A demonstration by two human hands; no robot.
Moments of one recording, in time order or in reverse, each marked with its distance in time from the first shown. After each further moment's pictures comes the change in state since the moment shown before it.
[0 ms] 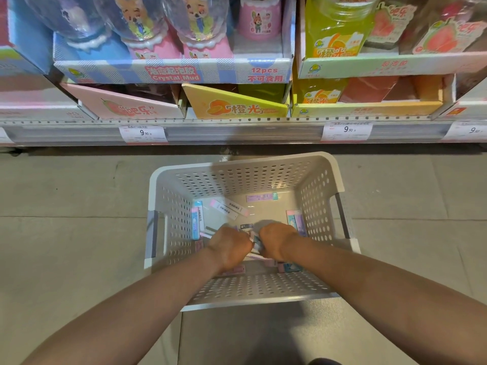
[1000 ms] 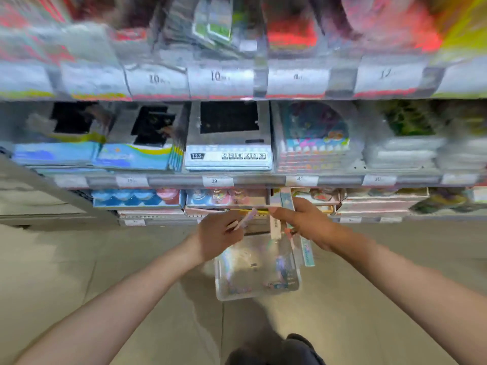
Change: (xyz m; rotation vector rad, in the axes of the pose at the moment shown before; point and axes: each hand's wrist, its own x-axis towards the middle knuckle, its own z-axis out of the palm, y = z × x) left_hand -0.383 -0.024 -0.378 -0.898 0.617 -0.111; right_hand -0.409 -0.157 -0.359 1.129 0.391 -0.112
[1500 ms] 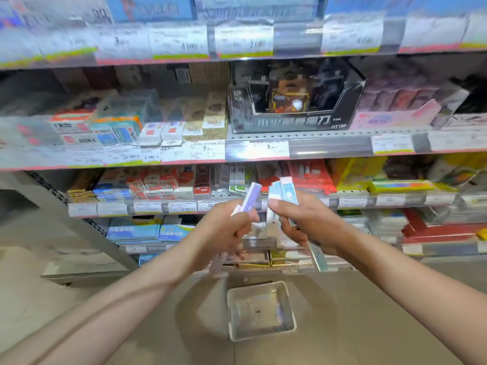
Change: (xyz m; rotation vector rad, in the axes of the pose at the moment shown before) left_hand -0.139 0.294 -0.249 -0.625 0.000 -0.009; right_hand -0.230 -0.321 -0.012 0.039 -0.079 -0.376
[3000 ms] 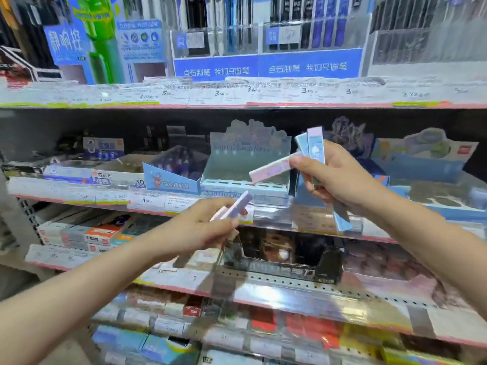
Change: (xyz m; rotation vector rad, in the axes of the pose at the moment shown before) left_hand 0.051 0.215 -0.042 0.375 0.180 0.346; right_hand 0.070 -0.244 -0.151 -0.288 0.086 -0.625
